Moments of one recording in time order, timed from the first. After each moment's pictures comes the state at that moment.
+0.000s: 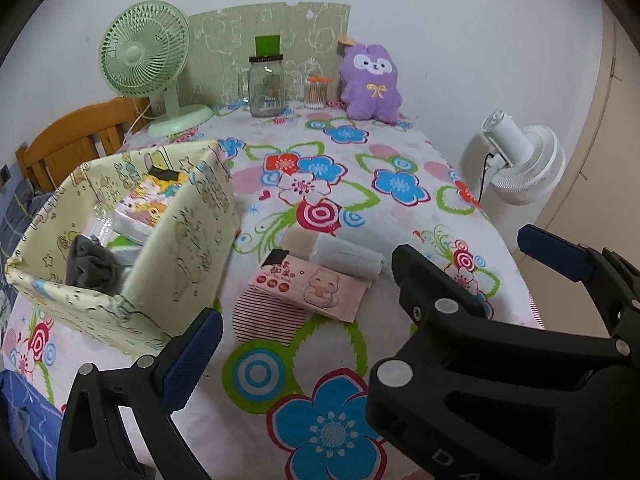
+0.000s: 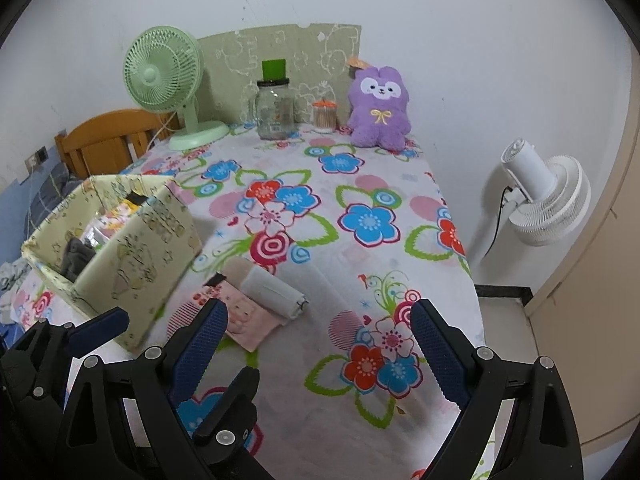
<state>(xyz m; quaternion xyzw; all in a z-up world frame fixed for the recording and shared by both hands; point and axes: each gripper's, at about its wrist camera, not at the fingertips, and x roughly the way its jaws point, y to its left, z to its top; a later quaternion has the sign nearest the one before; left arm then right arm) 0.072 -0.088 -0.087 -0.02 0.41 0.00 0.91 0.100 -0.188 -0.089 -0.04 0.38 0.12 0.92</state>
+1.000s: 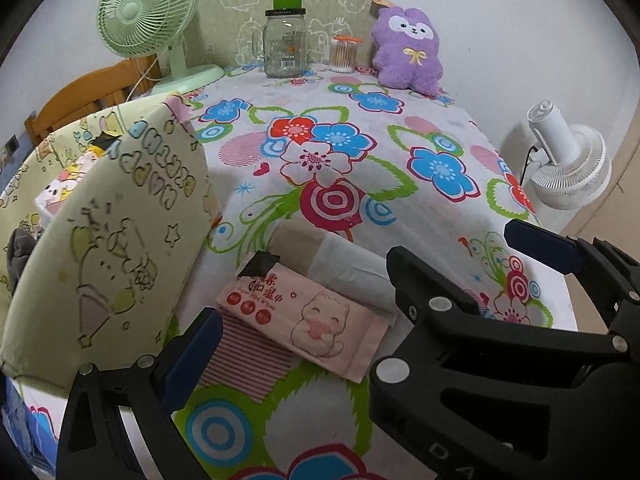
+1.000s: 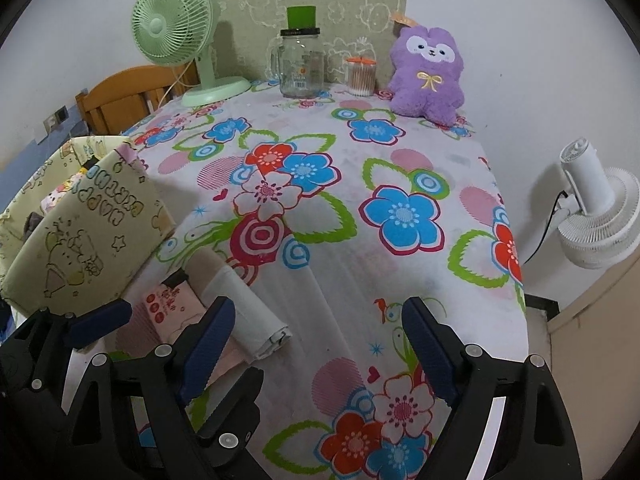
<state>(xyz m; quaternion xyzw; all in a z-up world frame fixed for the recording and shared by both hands) 0.139 -0.093 -0.131 -0.05 0.46 0.05 0.89 0.179 -0.182 -0.137 -0.07 0.43 0.19 0.88</state>
